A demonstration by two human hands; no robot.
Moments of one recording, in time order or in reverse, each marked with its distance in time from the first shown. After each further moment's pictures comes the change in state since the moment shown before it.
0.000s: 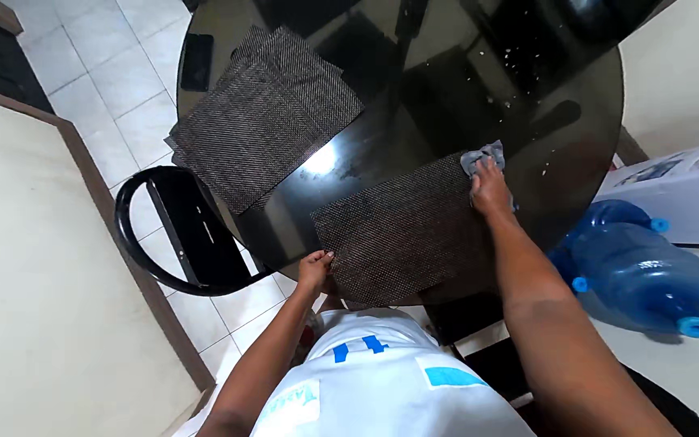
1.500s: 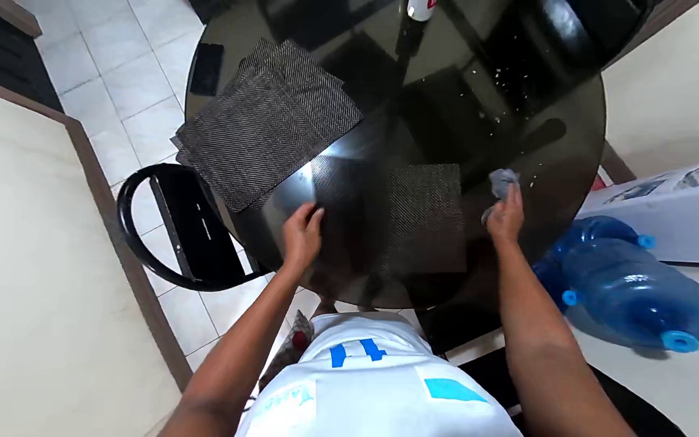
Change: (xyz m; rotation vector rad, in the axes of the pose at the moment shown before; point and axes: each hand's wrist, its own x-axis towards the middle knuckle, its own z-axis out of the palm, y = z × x) left_hand -0.048 0.119 0.005 0.392 0.107 0.688; right_hand -0.057 0.019 -0.032 0.231 0.224 0.206
